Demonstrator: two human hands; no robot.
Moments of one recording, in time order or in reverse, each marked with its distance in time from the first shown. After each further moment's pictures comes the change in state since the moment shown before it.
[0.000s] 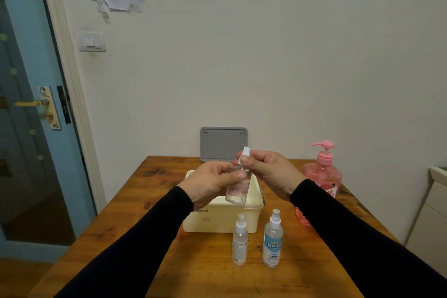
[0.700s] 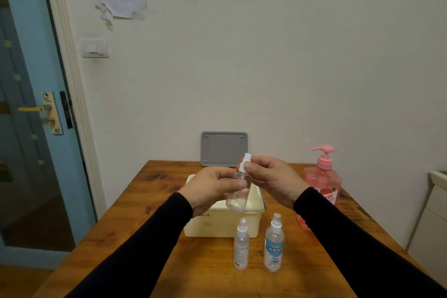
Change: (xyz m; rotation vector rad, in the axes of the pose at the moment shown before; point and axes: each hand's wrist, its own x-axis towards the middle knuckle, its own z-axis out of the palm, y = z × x) left_hand -0.004 -0.001 -0.002 0.034 0.025 -0.008; right_hand -0.004 0.005 -0.002 0.161 0.001 0.020
